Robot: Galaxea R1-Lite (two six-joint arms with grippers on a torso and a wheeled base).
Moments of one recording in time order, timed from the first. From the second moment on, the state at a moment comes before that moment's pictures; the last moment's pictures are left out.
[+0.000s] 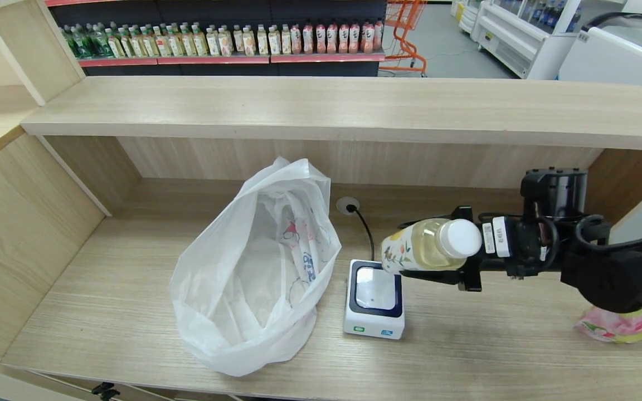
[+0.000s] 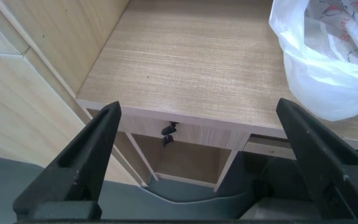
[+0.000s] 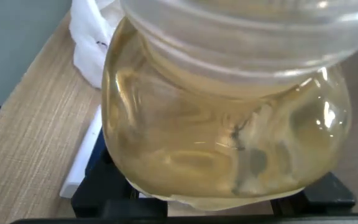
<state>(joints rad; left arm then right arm) 0.00 0.00 0.00 0.05 0.13 0.01 0.28 1.85 -0.84 -0.72 1.09 -1.11</state>
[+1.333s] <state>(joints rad) 0.00 0.00 0.00 0.05 0.13 0.01 0.31 1.97 -0.86 -0.72 1.16 -1.26</state>
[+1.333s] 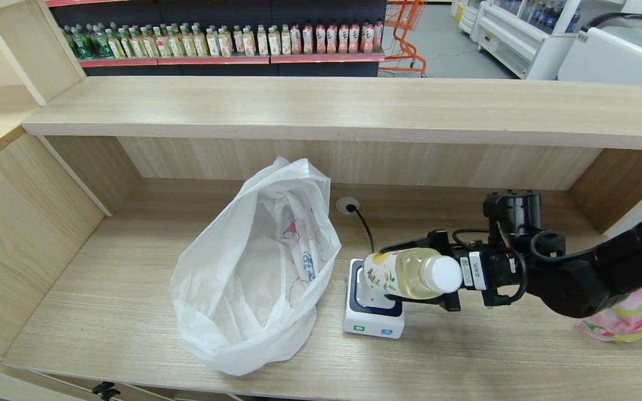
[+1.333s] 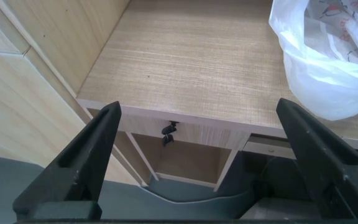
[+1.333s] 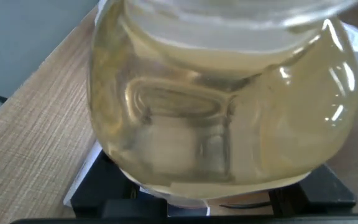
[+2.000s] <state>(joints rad) 0.00 0.00 0.00 0.05 0.13 0.01 0.19 1.61 -0.84 -0.72 1.09 -0.40</state>
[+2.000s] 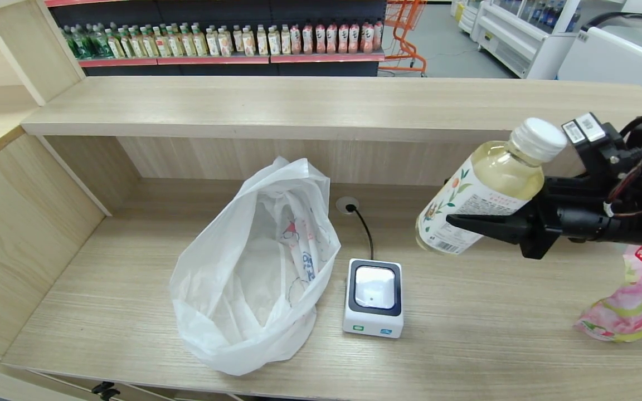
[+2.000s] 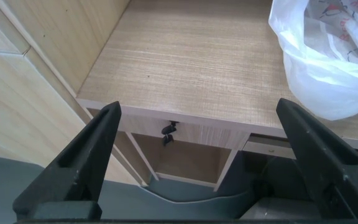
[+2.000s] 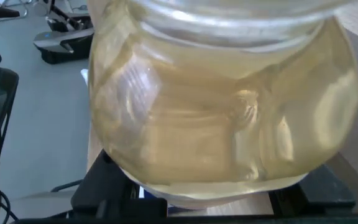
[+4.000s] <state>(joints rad) 0.00 0.00 0.00 0.05 0.13 0.01 0.12 1.42 -0.64 -0.72 0.94 0.02</state>
